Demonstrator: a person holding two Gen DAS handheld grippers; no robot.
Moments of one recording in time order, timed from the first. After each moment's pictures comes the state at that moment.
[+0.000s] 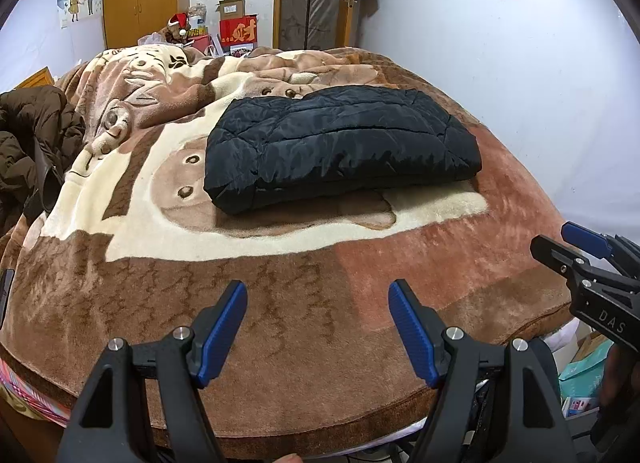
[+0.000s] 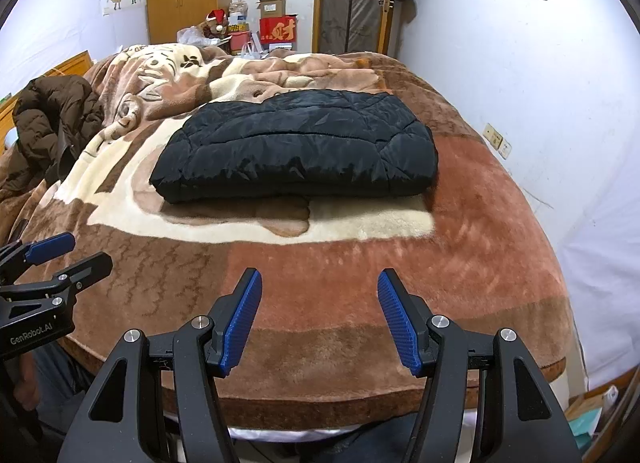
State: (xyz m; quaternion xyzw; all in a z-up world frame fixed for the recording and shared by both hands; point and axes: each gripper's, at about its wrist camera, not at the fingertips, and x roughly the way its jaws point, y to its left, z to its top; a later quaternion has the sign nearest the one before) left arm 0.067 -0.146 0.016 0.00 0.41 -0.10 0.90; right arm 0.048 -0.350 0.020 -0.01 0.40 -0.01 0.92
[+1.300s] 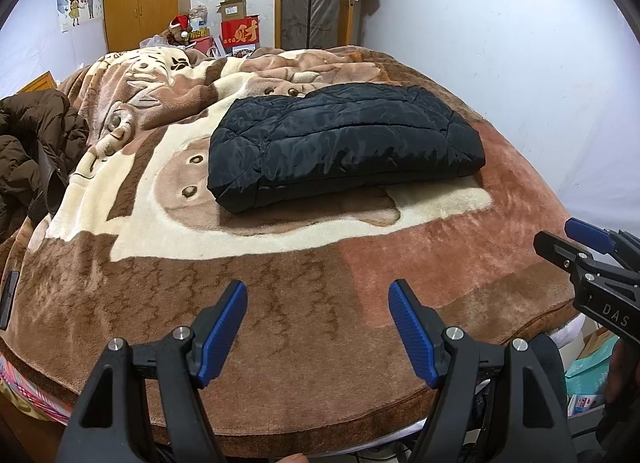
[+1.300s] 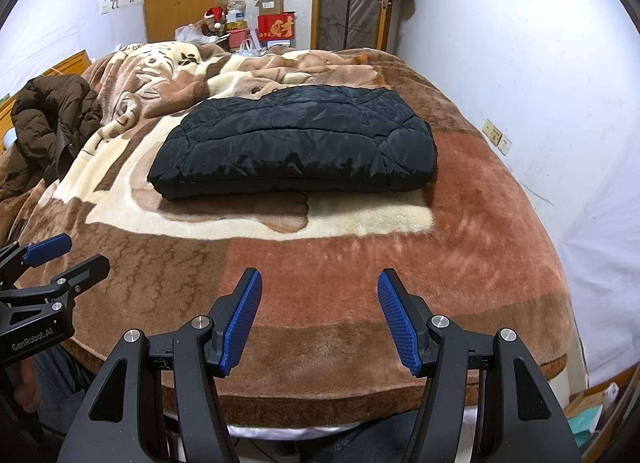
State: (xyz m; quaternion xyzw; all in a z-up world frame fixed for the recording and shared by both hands) left arm 0.063 -0.144 0.016 0.01 0.41 -0.10 0.91; right arm 0.048 -0.354 0.018 -0.02 0.40 -0.01 0.91
